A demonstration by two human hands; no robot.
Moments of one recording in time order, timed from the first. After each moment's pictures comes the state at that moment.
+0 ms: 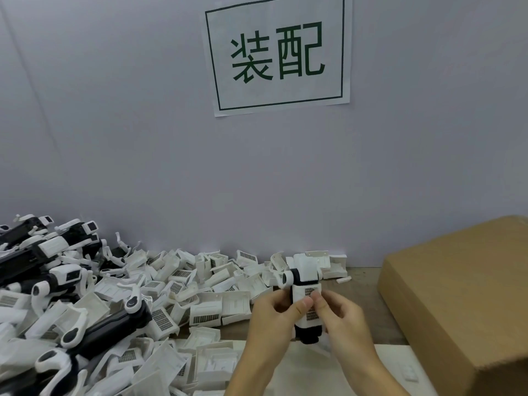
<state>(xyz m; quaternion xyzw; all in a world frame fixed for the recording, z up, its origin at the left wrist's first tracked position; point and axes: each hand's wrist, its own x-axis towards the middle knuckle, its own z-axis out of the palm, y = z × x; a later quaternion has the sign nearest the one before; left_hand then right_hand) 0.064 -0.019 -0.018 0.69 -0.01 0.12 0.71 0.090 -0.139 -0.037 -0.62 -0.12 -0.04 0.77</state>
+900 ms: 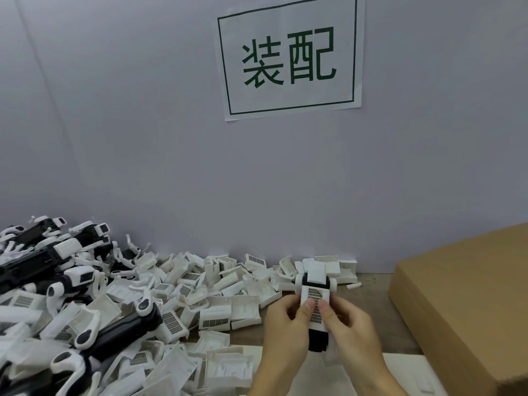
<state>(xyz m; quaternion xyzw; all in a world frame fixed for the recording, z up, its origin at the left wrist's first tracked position) 0.069 -0.026 -0.023 0.71 0.05 0.16 0.68 0.095 -0.133 -0.041 -0.63 -0.11 -0.06 0.76</state>
